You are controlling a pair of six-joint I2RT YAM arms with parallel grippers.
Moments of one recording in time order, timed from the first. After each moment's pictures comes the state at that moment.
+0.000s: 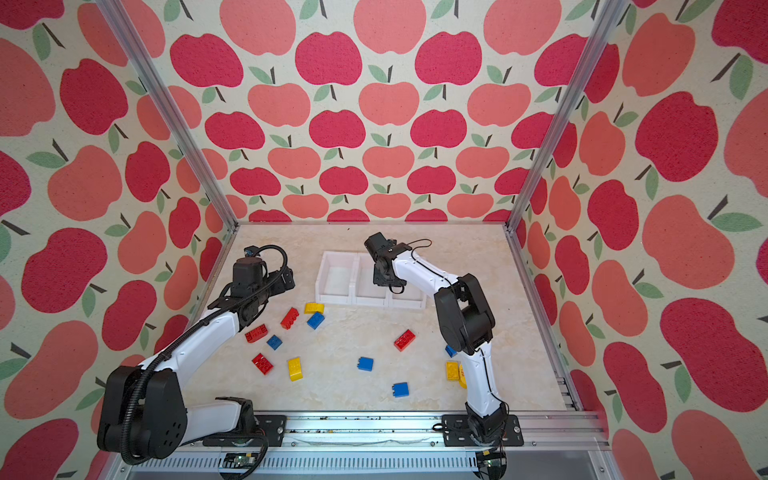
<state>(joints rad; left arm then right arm) -0.13 1.28 0.78 -0.12 -0.09 -0.35 0.69 2.09 1.70 -0.82 0.23 0.59</state>
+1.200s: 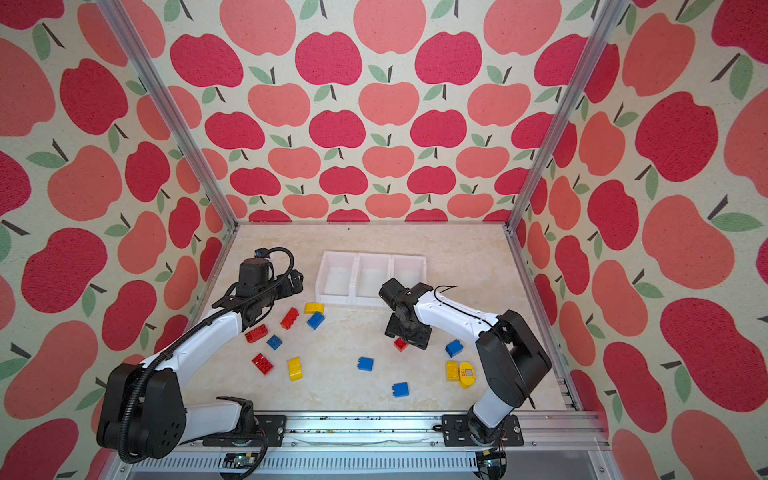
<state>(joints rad) -0.18 1.29 0.79 -0.16 0.00 -0.38 0.80 1.62 1.07 -0.93 0.01 1.08</state>
